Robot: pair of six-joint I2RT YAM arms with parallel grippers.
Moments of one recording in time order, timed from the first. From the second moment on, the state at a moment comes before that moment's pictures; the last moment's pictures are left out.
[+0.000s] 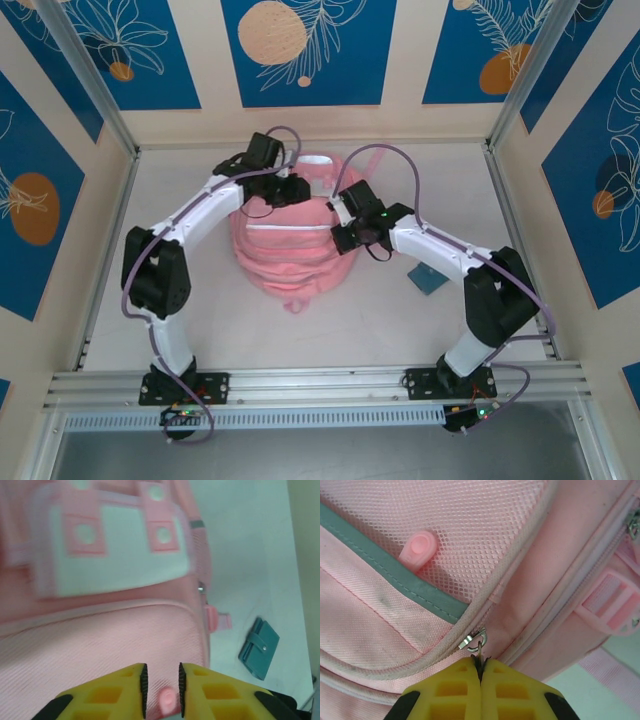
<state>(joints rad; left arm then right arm) -0.48 1.91 1.68 -0.67 0.36 -0.50 0.61 1.61 1.18 -0.56 -0.05 0.11</state>
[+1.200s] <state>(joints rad) -0.53 2.01 1.77 -0.71 0.39 -0.60 0.70 1.28 0.88 -0.37 -0.33 0.47</state>
